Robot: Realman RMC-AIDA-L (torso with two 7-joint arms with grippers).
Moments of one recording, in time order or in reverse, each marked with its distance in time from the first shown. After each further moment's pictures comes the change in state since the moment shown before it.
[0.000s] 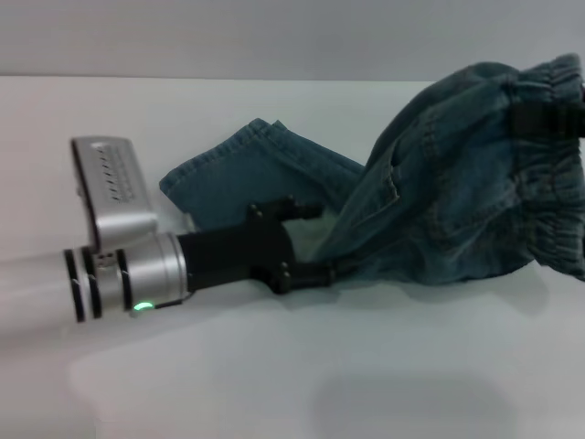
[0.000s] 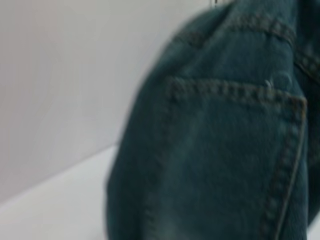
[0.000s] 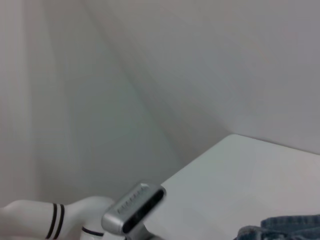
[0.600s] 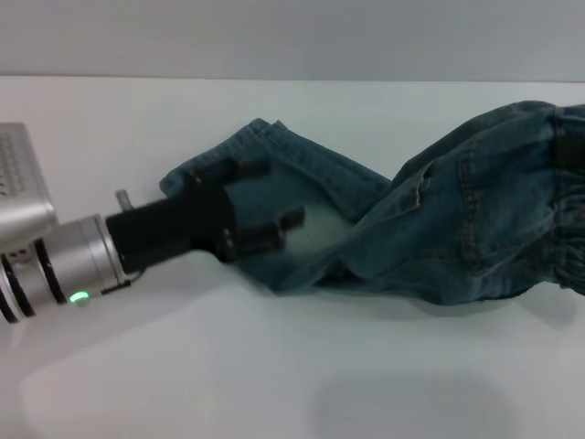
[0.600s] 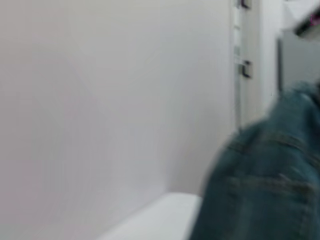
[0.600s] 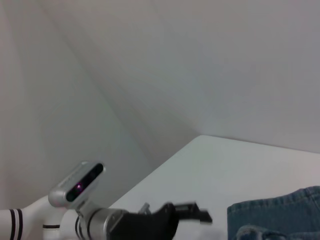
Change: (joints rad) left arm 0.210 0.011 -0.050 0.295 -0.010 0.120 -0.082; right arm -0.105 -0.008 0.023 0.006 0.000 0.007 -0.052
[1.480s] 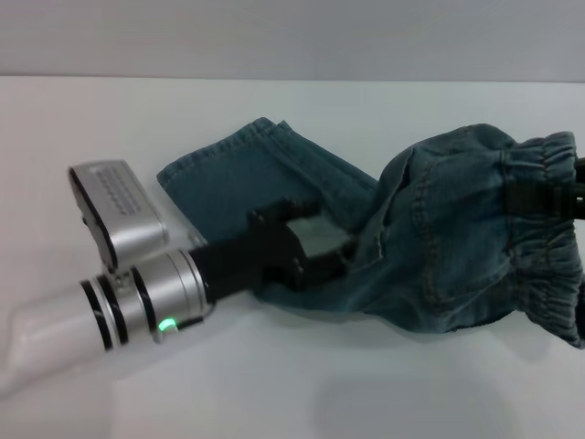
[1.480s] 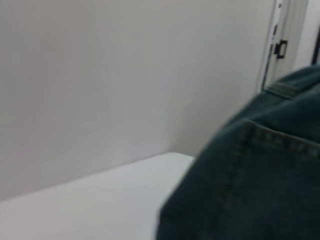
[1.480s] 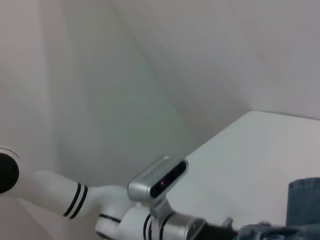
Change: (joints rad) left arm -0.284 -0.017 -0.219 -0.595 0.011 -0.128 0.245; right arm 0.020 0.049 -0.066 0.004 0.000 -0.056 -0.031
